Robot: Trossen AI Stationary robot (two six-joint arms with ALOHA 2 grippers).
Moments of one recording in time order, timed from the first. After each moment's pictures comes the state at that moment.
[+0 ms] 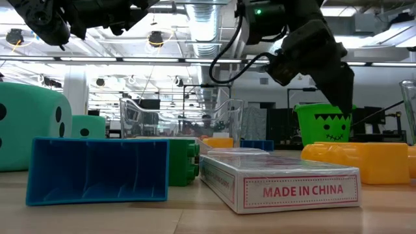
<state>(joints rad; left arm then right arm) 0.30 1.10 0.40 1.34 -0.41 0.18 0.07 1.79 1.30 -1.23 -0.27 0.77</state>
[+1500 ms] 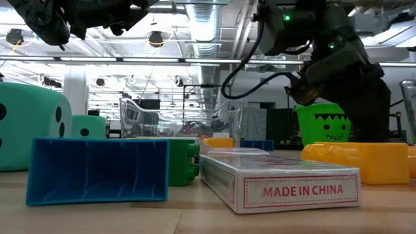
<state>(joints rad) 0.30 1.10 0.40 1.34 -0.41 0.17 0.21 1.79 1.11 -1.03 -0.26 1.00</state>
